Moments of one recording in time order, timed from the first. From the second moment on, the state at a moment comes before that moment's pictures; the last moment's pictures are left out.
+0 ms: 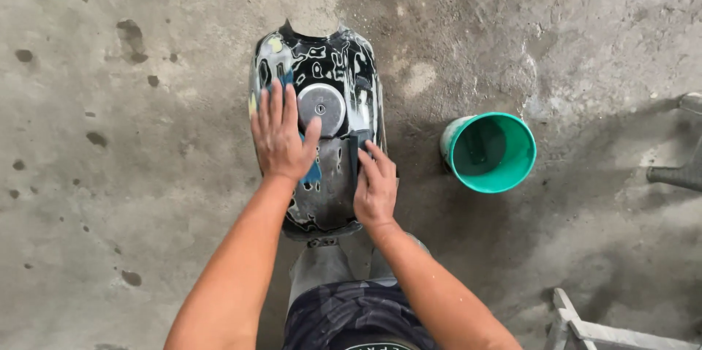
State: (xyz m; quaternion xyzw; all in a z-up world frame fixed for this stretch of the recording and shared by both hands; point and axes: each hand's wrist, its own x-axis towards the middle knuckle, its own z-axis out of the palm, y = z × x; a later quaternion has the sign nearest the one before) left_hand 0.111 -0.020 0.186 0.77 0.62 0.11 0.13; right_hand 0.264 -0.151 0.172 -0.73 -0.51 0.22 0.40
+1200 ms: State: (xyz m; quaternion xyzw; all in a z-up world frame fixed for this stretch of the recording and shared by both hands) left_hand 0.125 0.014 0.192 0.76 0.64 0.08 0.11; right_hand 0.320 0.039 0.129 -0.68 -0.55 0.31 0.37
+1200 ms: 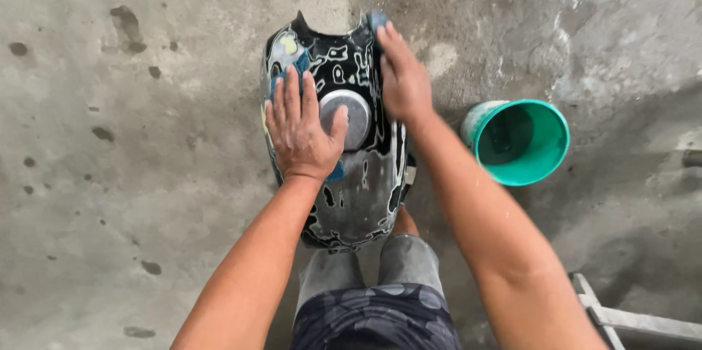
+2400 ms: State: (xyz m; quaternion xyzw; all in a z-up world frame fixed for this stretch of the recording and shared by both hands) left_hand 0.123 0.015 0.189 0.75 0.64 0.13 0.13; right_hand 0.306 0.029 0.117 -0.67 -0.51 0.32 0.44
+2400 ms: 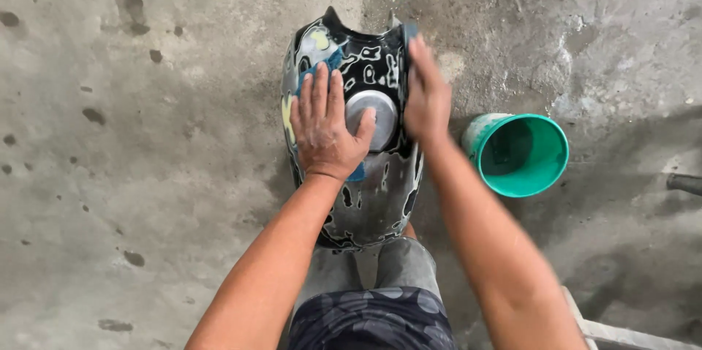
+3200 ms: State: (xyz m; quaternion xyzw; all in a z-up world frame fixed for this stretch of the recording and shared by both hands) left_hand 0.044 -0.128 0.212 0.96 0.26 0.04 0.13; right_hand 0.248 -0.183 0.180 -0.72 -0.52 0.27 0.38
